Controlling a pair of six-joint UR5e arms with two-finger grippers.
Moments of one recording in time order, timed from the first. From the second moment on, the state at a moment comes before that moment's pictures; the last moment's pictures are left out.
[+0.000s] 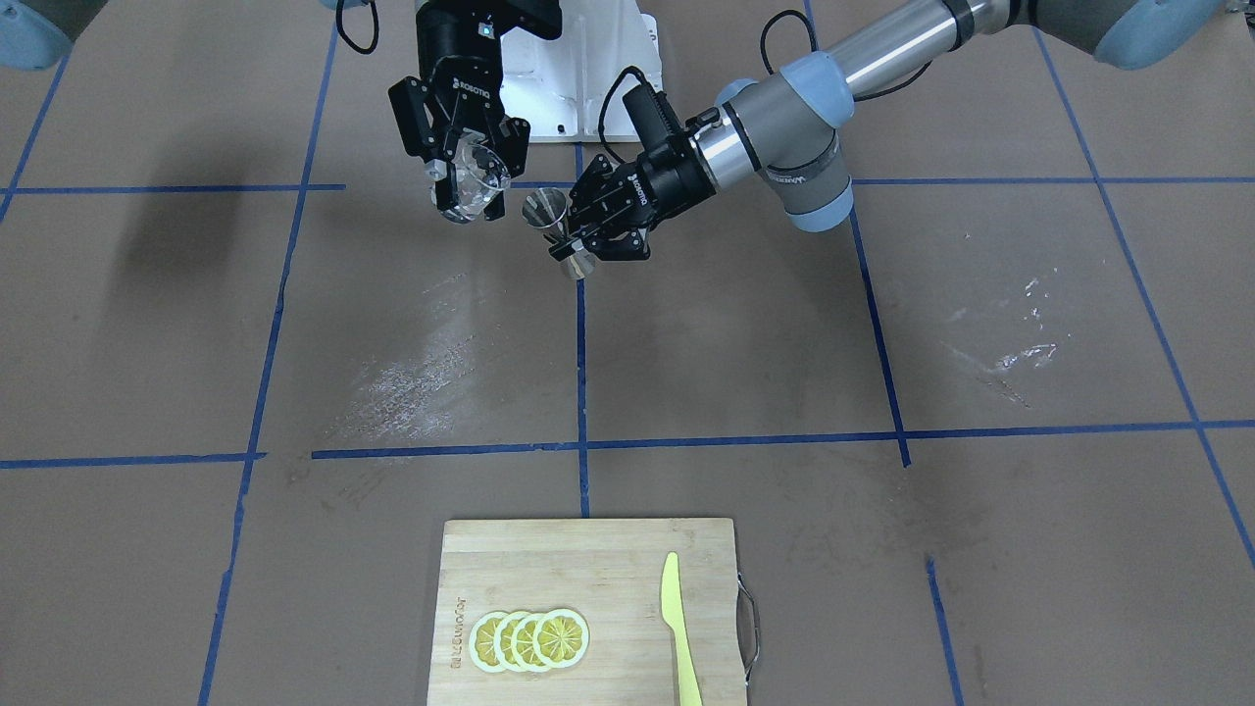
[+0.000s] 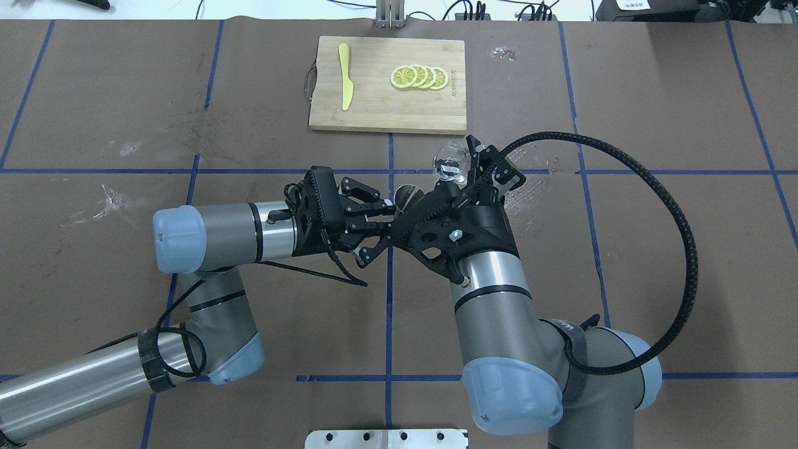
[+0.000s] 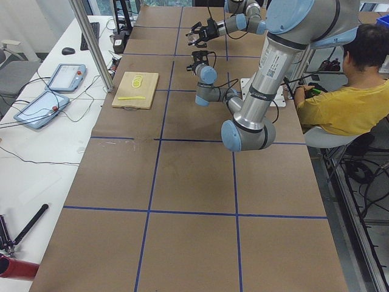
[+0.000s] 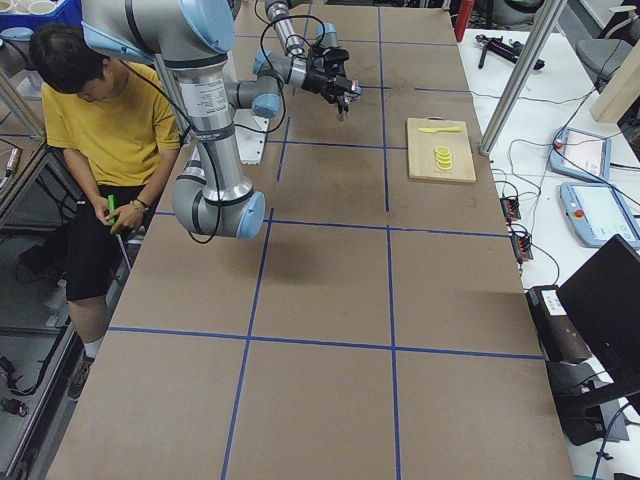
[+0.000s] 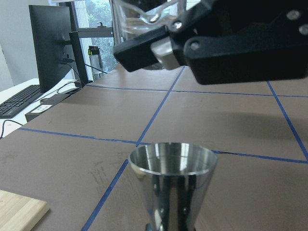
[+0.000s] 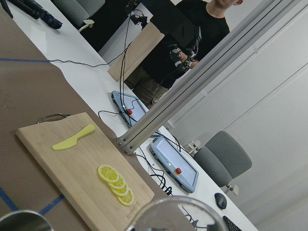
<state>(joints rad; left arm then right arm) -0.47 -2.15 -1.45 -3.01 -1.73 -0.21 0.18 -1.10 2.04 -1.37 0.48 0.34</state>
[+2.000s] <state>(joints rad) -0.46 -2.15 -1.46 -3.02 -1.72 -0.21 0.13 -1.05 2.03 -1.59 0.37 0.15</state>
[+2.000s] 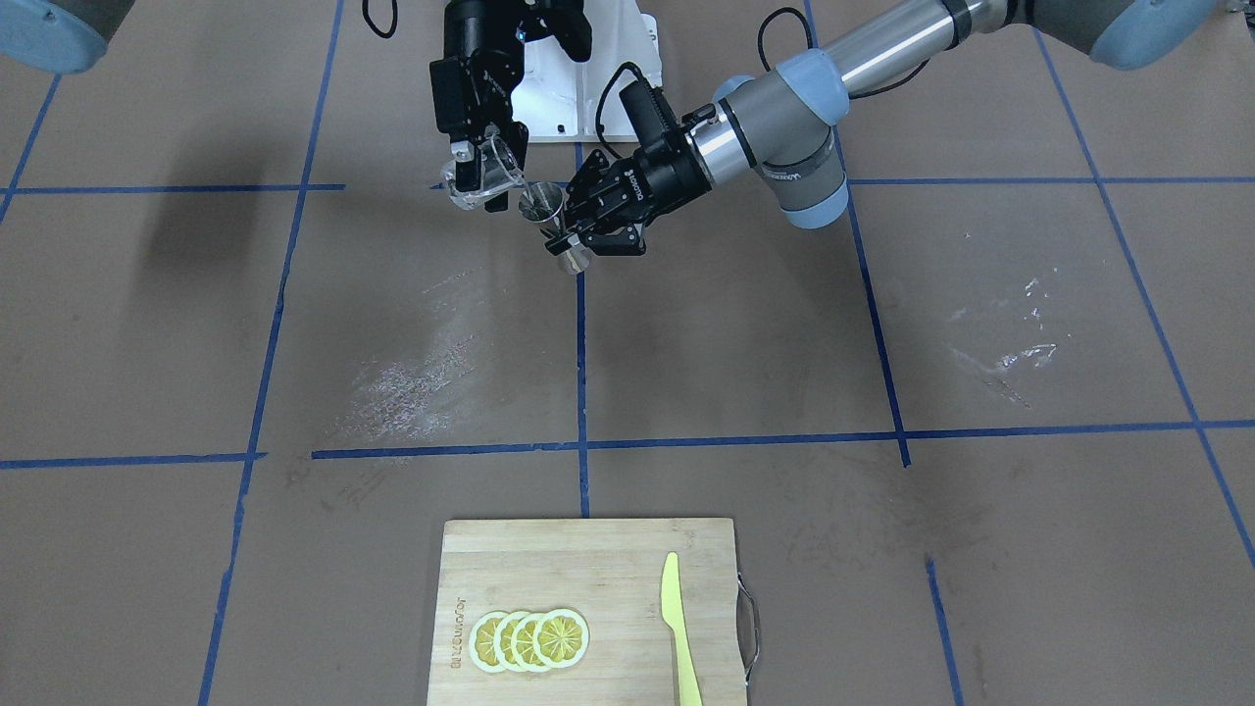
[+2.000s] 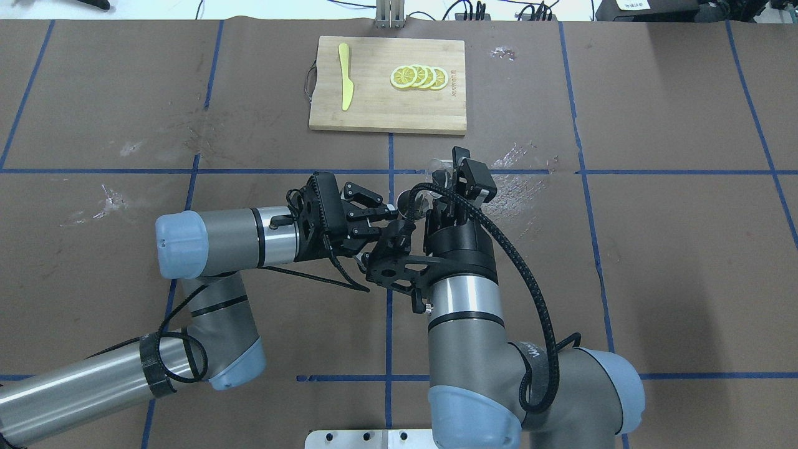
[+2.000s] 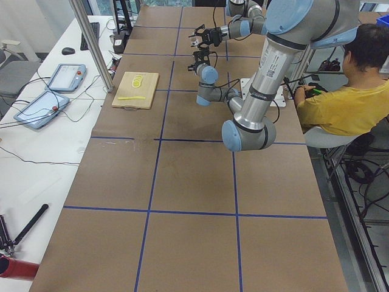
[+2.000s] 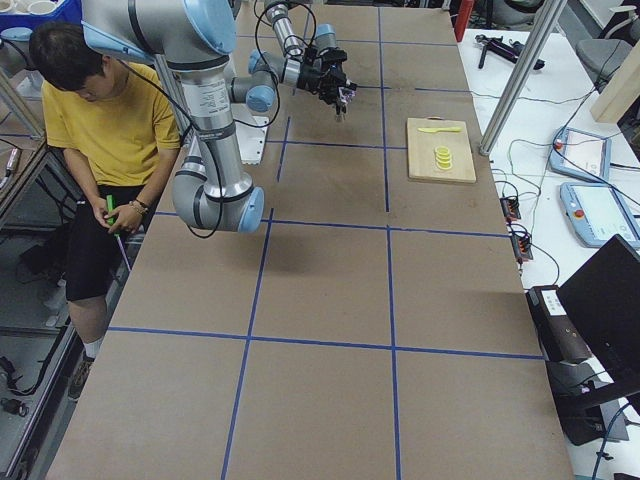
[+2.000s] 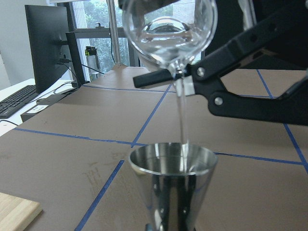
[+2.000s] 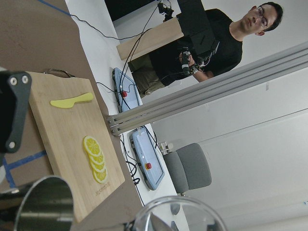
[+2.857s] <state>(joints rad) -0.45 -2.15 -1.46 -3.02 -1.72 -0.21 0.13 -1.05 2.02 -1.64 0.33 0.07</state>
